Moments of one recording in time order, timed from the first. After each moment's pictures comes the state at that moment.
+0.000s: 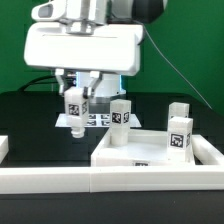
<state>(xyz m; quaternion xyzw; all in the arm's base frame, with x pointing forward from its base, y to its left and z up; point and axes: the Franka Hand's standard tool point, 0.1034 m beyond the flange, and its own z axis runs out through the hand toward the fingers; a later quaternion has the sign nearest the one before) 0.546 -0.062 0.114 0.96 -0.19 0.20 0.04</state>
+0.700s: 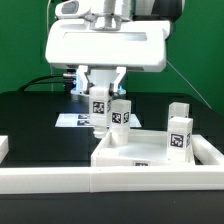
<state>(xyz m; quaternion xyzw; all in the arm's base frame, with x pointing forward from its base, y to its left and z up) 0.572 -0.021 0.123 0.96 -0.16 0.22 0.03</state>
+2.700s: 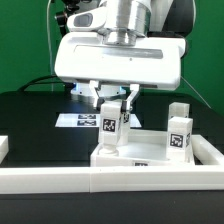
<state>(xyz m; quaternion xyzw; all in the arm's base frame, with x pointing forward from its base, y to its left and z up) 0.591 -0.017 0.094 0.96 -0.14 0.23 0.05</state>
